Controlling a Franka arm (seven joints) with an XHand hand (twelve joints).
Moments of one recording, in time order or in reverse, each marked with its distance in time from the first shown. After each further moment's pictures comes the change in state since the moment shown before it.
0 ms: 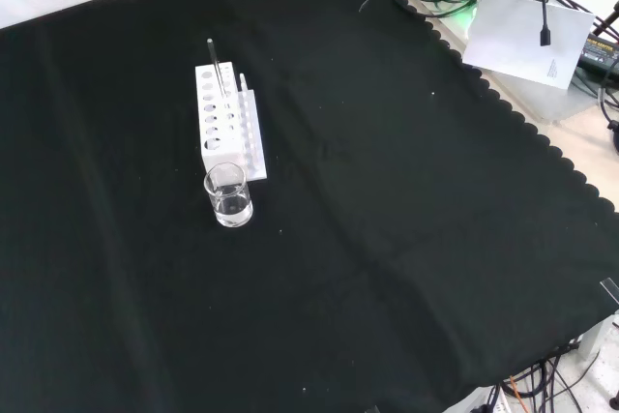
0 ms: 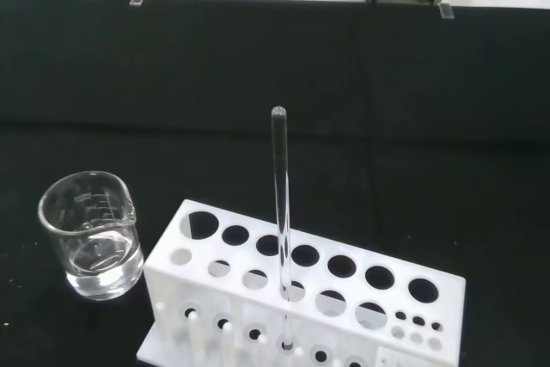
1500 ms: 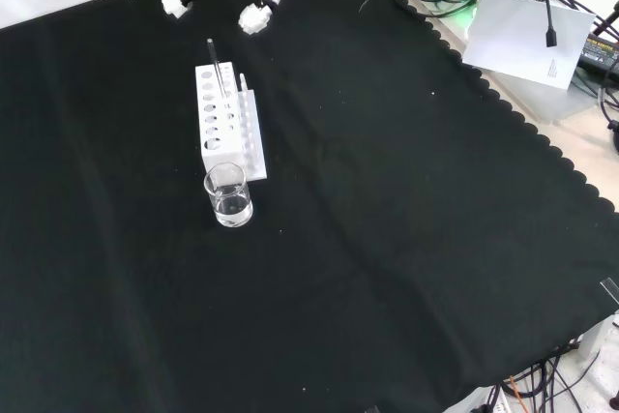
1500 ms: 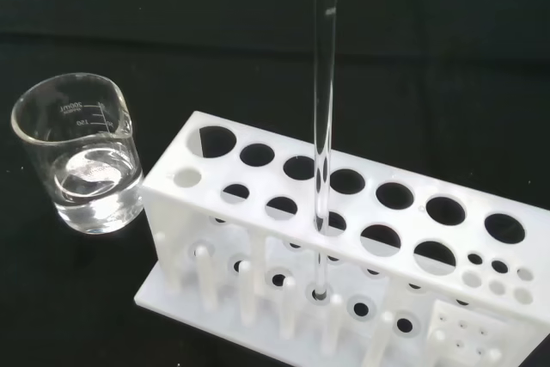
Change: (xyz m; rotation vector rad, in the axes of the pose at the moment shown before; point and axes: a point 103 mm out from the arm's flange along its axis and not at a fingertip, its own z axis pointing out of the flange) arm 0.013 0.041 0.092 0.067 0.014 -0.052
